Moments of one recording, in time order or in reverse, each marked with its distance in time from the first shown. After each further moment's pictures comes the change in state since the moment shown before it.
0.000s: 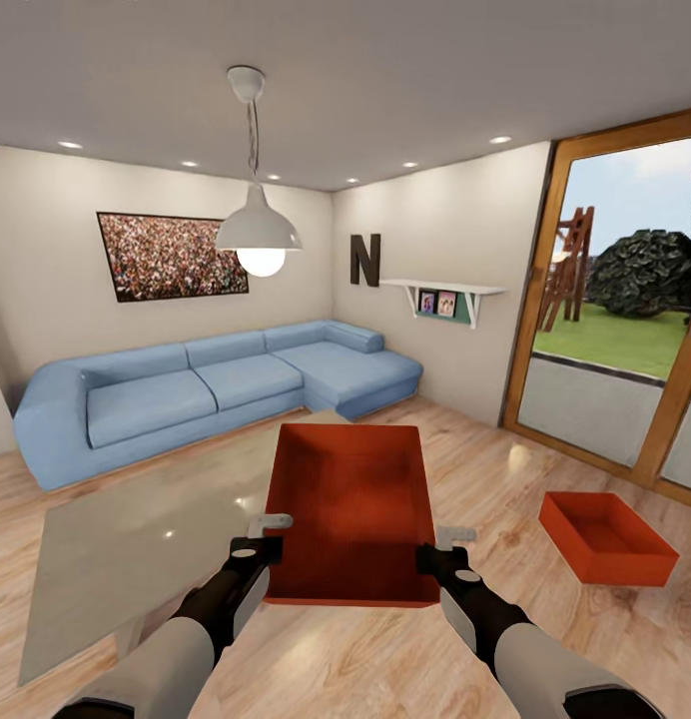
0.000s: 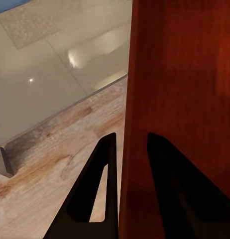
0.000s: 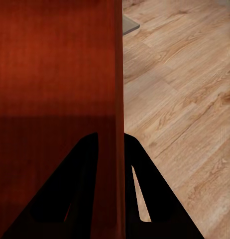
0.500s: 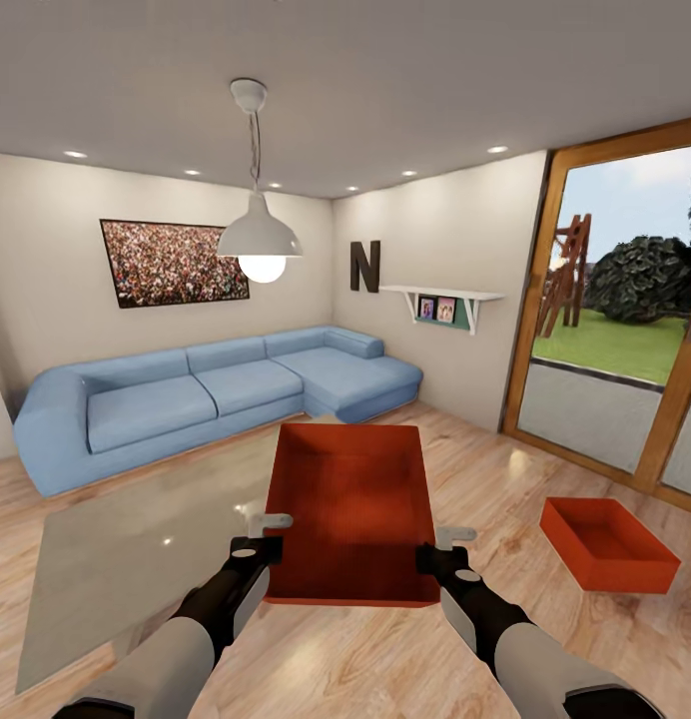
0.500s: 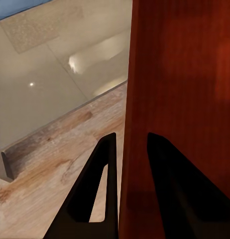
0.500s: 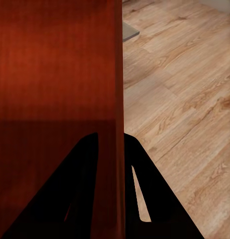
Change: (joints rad) left arm 0.000 0.000 -0.001 -0.001 0.000 0.000 0.001; right arm 0.000 -0.001 0.000 0.000 0.000 0.000 0.002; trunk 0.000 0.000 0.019
